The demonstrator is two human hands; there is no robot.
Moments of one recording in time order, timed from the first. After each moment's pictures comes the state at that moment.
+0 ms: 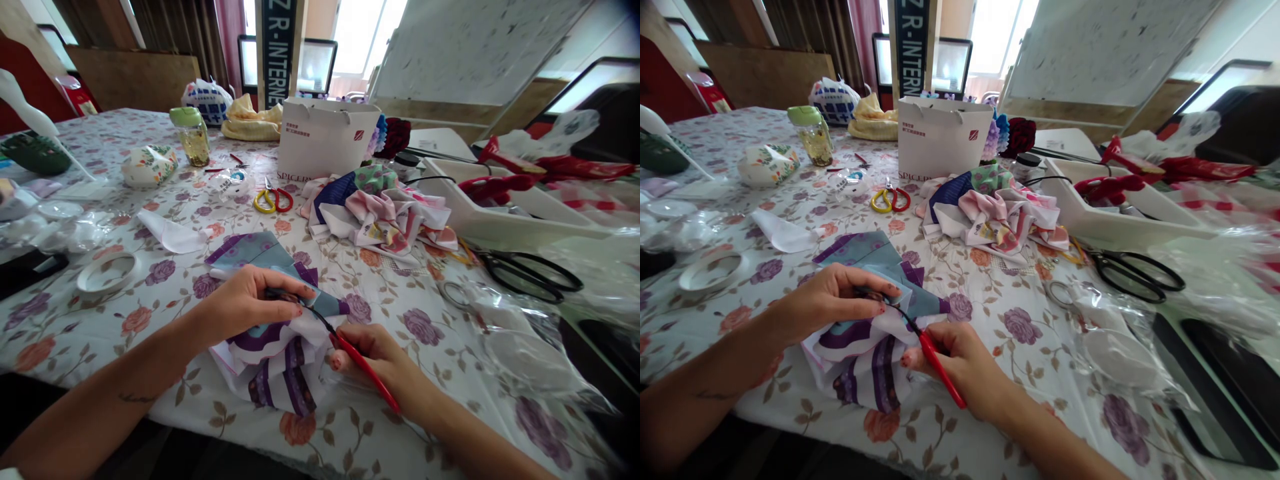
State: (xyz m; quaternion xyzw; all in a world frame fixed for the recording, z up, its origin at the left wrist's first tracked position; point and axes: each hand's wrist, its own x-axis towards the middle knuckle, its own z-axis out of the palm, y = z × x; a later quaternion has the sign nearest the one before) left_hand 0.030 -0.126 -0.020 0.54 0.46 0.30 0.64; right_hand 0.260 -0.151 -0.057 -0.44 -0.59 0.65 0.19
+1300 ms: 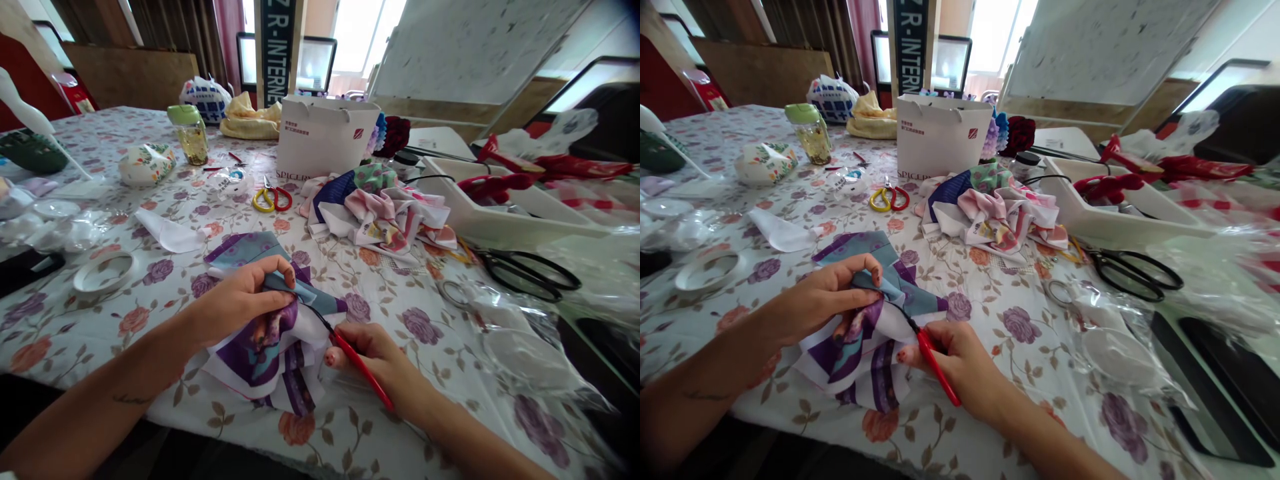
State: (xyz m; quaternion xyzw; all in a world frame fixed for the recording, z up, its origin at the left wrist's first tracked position) left_hand 0.029 -0.126 -0.022 0.51 0.41 0.30 0.69; right_hand 0.254 -0.152 -0.056 -0.46 -0.57 0.64 0.20
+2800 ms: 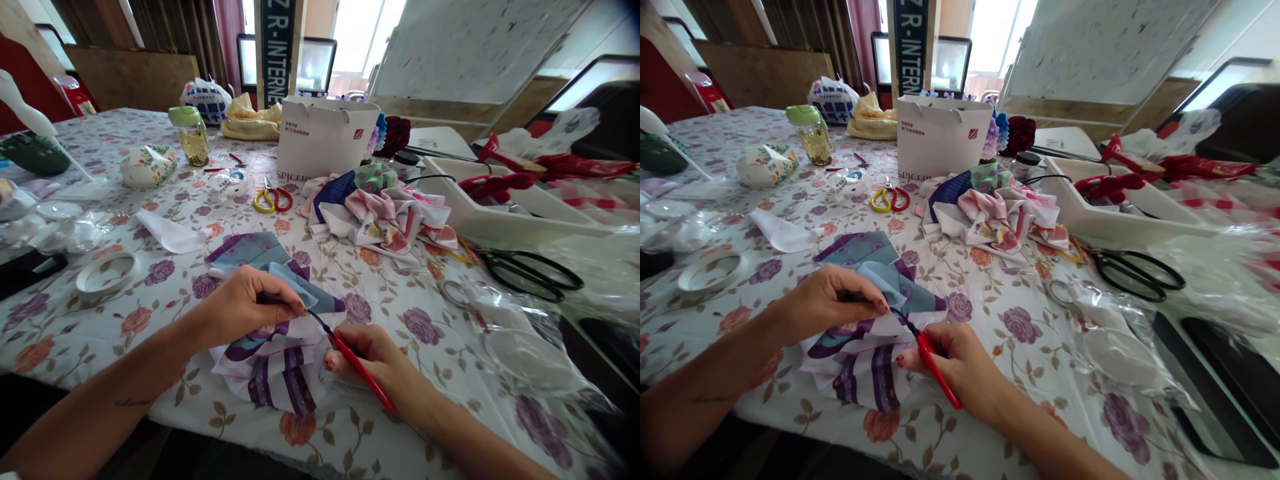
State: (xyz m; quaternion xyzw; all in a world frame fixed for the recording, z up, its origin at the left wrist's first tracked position) left_hand 0.027 -0.125 -0.033 0.62 0.44 0.32 0.56; right_hand 0.258 -0.154 -0.058 -0.47 -0.59 0.63 0.18
